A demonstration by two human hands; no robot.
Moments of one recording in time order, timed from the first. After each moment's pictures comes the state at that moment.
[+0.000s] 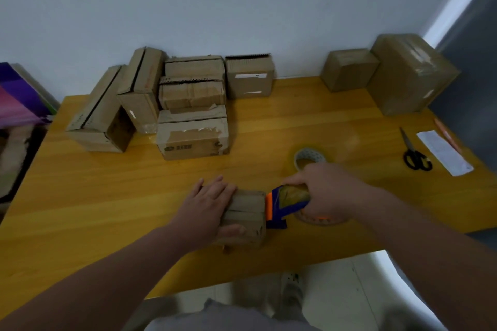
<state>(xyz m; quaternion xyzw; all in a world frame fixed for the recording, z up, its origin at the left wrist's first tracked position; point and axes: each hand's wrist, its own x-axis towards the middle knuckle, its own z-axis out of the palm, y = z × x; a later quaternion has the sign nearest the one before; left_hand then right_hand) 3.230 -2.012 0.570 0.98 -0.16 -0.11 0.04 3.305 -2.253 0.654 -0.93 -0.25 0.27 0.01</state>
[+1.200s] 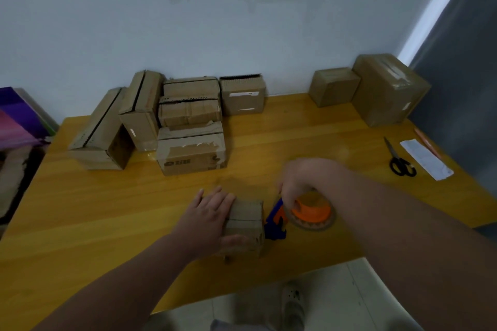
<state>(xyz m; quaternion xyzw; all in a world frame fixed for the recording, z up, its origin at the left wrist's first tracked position) 3.229 -2.012 0.570 0.98 -0.17 -0.10 0.01 3.336 -2.203 0.667 -0.87 -0.19 0.42 -0.14</state>
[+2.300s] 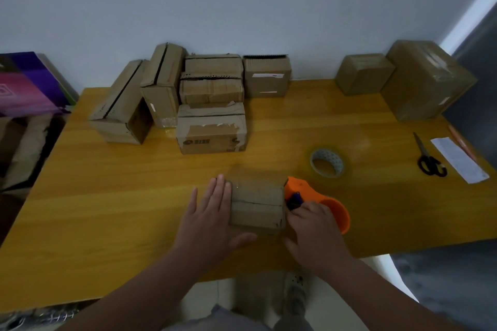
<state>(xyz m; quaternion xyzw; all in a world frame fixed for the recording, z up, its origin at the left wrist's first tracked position) 3.183 -2.008 0.563 1.00 -0.03 -0.09 0.02 3.223 -2.227 0.558 -0.96 -0.28 -0.01 0.05</state>
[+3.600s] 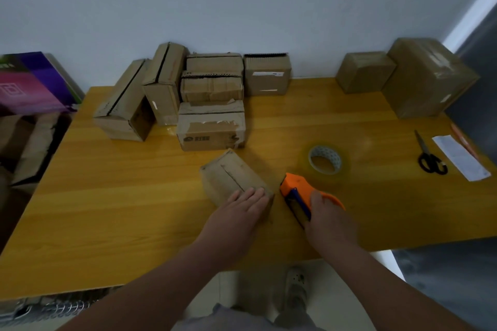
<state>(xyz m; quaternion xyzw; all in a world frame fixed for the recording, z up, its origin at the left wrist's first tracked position) 3.187 -2.048 0.588 0.97 -0.14 -0.11 0.14 3.241 -2.243 0.552 -0.99 -0.05 0.09 0.07</state>
